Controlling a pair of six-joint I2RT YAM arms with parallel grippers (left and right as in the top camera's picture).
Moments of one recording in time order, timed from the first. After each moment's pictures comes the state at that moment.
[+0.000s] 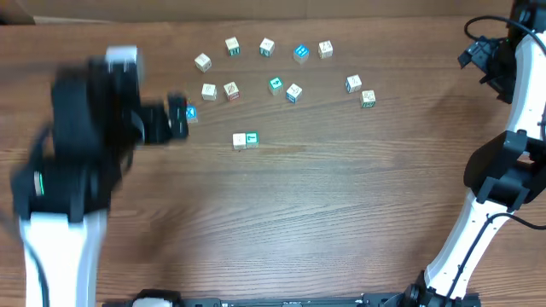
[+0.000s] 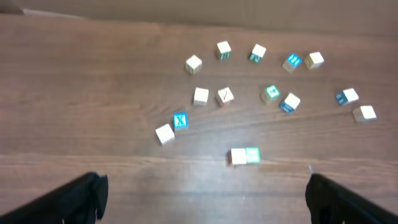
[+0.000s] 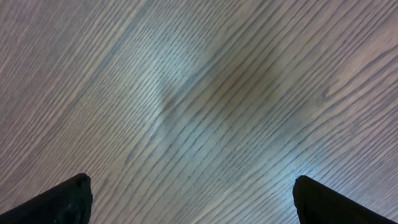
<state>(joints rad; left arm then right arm) -0.10 1.29 1.69 -1.16 -0.02 -0.15 -0.34 2.38 2.48 -1.44 0.08 0.51</state>
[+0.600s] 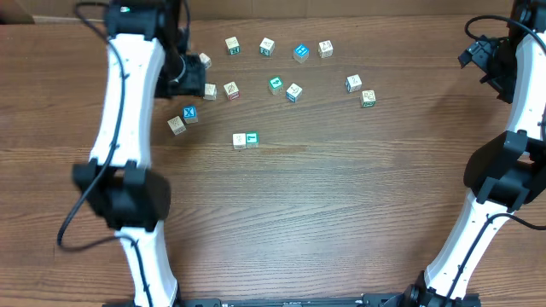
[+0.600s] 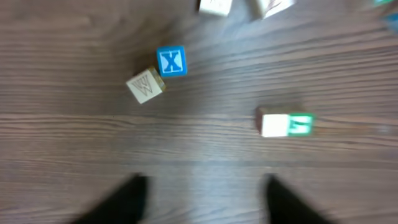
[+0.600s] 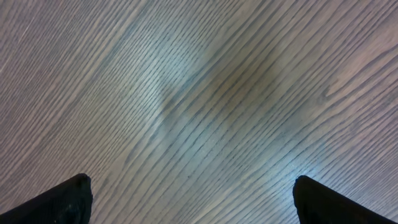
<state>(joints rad) -0.10 2.19 2.31 -1.59 0.01 -0.14 -0.34 2.38 2.48 -1.44 0.08 0.51</state>
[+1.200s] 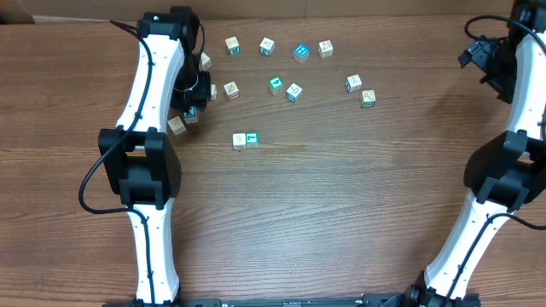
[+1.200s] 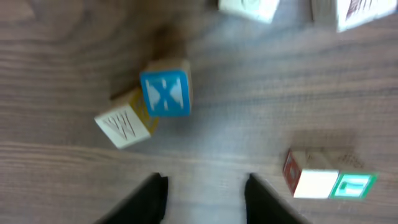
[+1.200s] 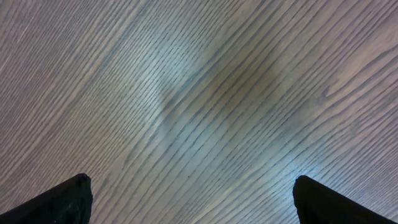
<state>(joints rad) -0.10 2.40 2.31 -1.52 -0.02 -0.19 -0.34 2.38 2.48 -1.44 0.08 0.51</state>
